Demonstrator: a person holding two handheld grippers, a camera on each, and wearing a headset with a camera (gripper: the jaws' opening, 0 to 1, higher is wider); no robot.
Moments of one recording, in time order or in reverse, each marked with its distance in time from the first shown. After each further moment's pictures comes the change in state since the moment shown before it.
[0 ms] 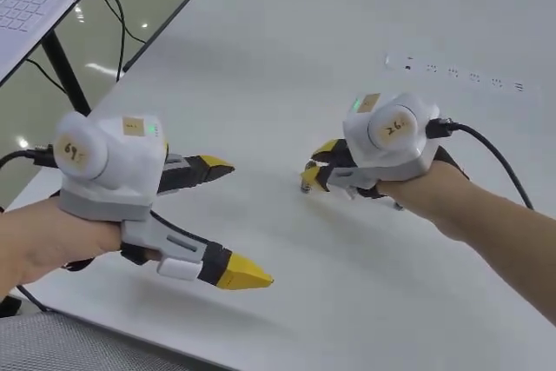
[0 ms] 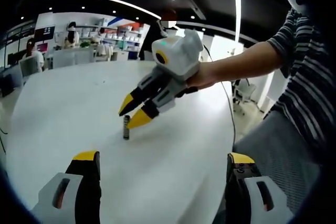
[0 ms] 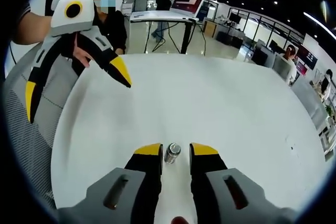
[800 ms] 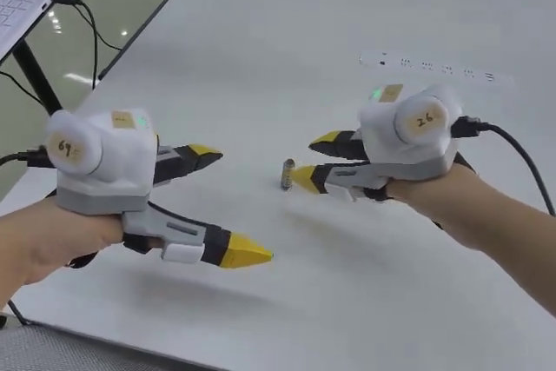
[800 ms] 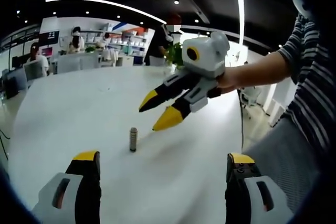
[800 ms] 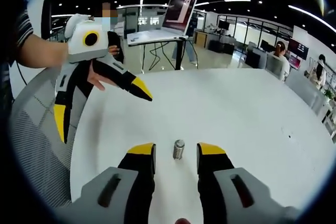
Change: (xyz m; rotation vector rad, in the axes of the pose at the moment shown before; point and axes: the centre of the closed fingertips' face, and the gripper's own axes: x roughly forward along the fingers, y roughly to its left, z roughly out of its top) left arm 0.016 0.013 0.020 0.006 -0.047 0.054; right arm -0.050 0.006 0.008 0.133 -0.137 -0.008
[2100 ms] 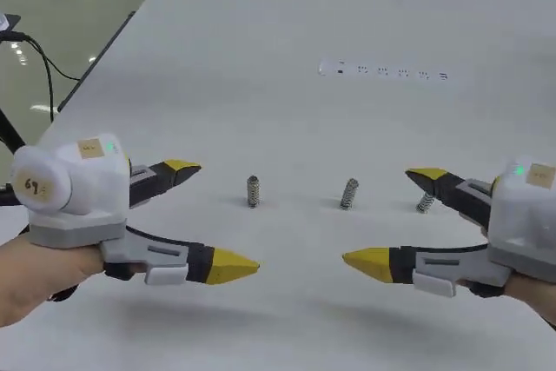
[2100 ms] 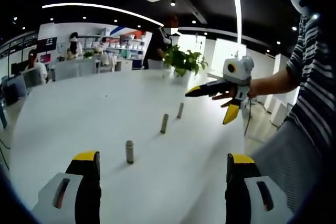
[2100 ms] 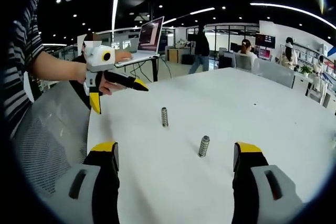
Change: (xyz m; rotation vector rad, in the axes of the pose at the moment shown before) left arm 0.014 -0.008 0.015 0.041 -0.019 0.002; right arm -0.128 -0.003 -0.066 0.202 -0.165 -0.183
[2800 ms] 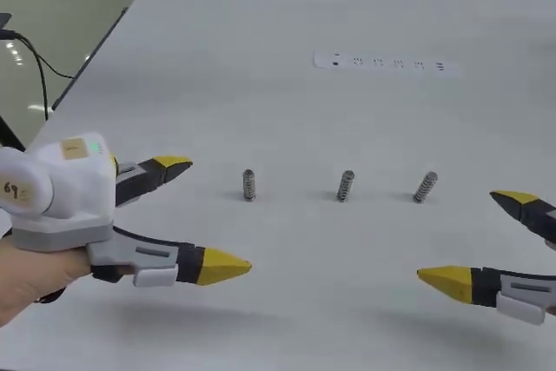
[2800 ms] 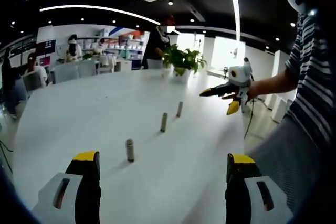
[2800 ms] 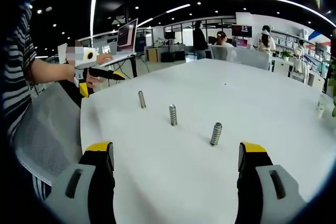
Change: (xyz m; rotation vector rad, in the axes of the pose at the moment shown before) left arm -0.007 -0.003 -0.001 0.024 0.010 0.009; right arm -0.063 -0.035 -0.045 0.109 0.018 -0.134
